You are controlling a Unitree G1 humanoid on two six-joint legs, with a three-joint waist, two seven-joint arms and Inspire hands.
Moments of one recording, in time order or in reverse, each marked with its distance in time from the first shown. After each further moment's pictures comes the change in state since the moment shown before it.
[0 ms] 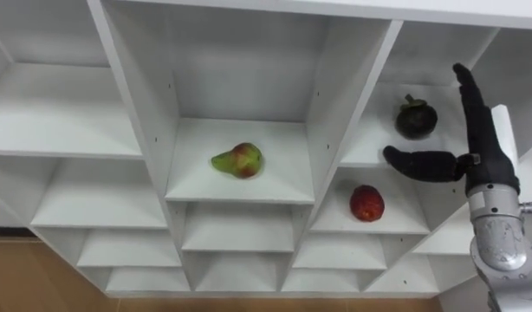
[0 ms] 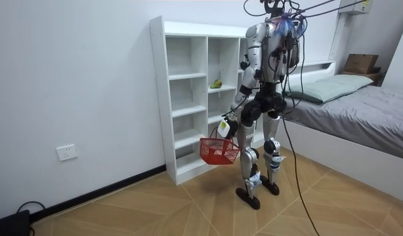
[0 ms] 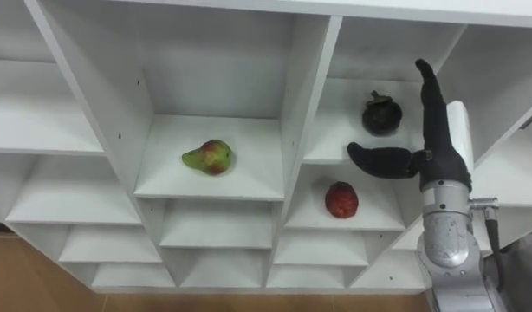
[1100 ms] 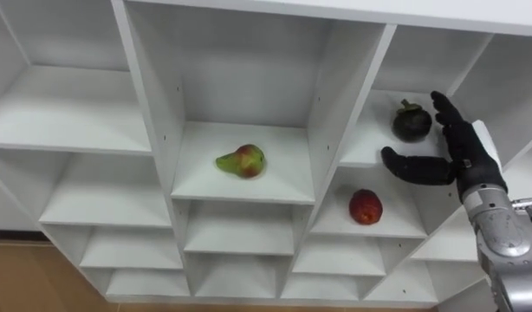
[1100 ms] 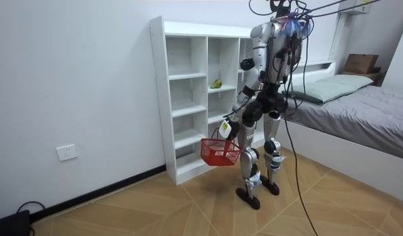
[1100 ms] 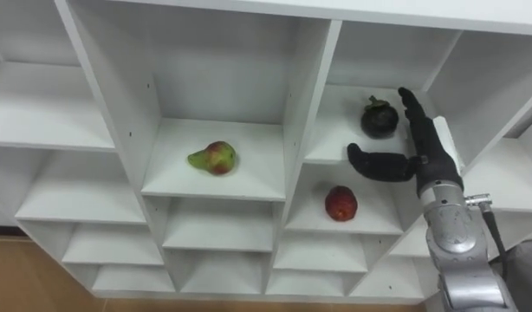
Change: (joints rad) left arm 0.023 0.014 -0.001 -0.061 0.033 0.050 -0.022; right arm -0.075 -0.041 0.009 0.142 0.133 0.063 0.206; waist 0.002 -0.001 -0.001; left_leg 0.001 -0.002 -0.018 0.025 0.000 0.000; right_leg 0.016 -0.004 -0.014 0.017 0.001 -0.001
